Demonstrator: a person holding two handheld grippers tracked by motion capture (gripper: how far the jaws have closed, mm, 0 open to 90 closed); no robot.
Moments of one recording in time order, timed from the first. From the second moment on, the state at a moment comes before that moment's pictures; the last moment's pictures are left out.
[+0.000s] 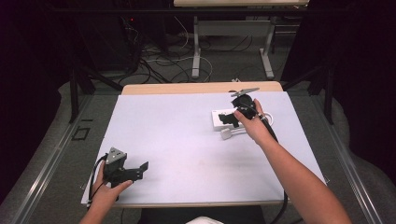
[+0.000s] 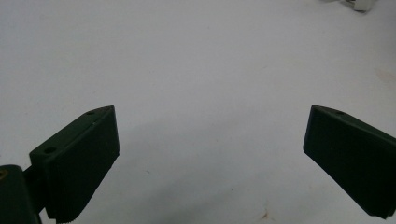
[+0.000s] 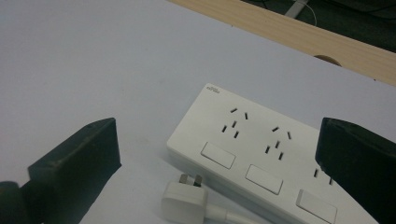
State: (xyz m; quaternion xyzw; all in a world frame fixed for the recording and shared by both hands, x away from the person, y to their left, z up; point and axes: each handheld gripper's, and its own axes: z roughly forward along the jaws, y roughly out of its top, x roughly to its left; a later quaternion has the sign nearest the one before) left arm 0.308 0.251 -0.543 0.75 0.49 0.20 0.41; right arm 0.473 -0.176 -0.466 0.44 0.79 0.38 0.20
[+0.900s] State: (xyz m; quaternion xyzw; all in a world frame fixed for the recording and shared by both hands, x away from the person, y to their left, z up) left arm 0.307 0.252 -0.542 0.74 0.49 0.19 0.41; right arm 0.412 -0.207 -0.452 0.42 0.79 0.41 0.18
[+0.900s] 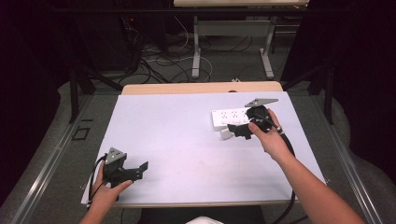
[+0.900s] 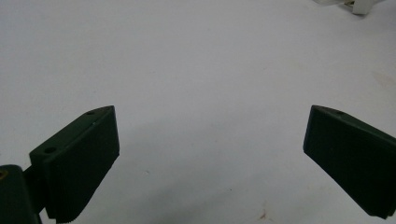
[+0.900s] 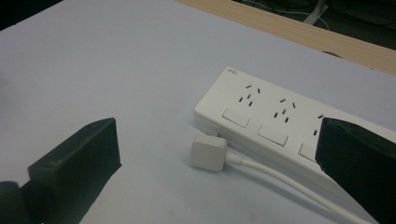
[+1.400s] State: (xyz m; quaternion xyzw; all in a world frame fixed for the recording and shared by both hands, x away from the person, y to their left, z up) left arm 0.307 0.252 -0.542 0.75 0.49 0.19 0.41; right arm 0.370 -0.227 -0.463 0.41 0.79 0.42 0.18
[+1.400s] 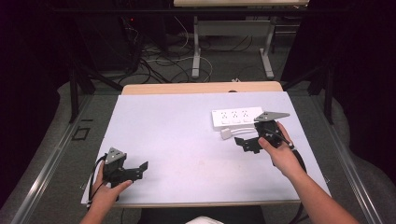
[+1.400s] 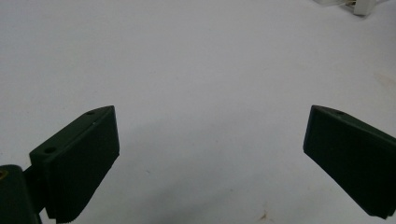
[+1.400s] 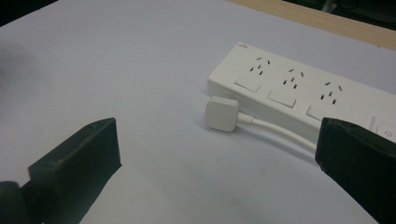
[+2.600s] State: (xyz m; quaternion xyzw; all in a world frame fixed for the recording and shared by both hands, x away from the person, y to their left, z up) left arm 0.307 0.253 -0.542 0.74 0.49 0.19 0.41; right arm 0.316 -0.270 -0.518 0.43 0.77 0.43 0.18
